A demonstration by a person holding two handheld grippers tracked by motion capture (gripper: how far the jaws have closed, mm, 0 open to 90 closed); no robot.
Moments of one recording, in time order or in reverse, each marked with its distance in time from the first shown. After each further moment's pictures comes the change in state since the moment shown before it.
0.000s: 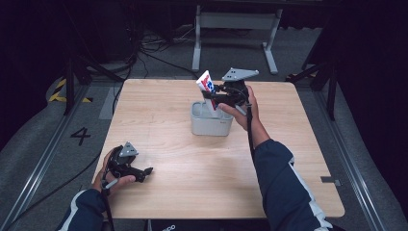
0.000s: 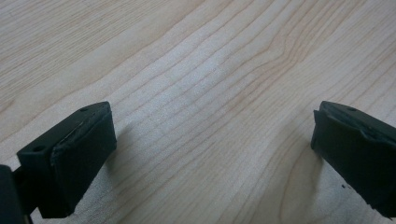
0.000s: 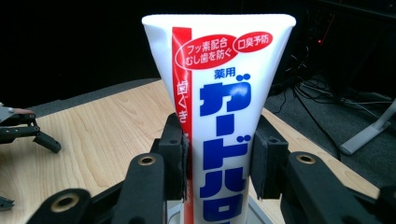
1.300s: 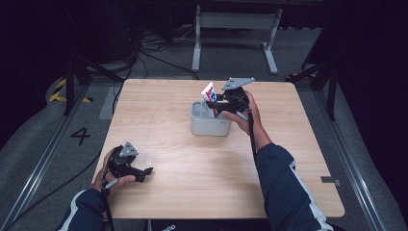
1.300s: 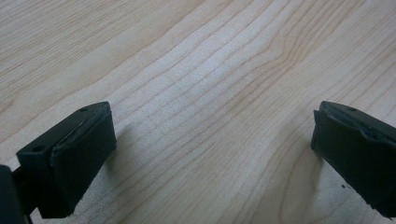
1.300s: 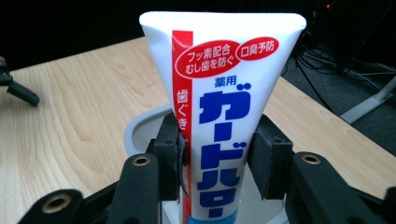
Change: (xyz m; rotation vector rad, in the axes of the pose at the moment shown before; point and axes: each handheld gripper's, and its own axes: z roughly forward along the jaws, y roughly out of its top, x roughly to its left) left arm 0.000 0.000 0.000 0.001 -0.002 0.001; right arm -0.011 -0.035 0.011 0.131 0.001 -0.018
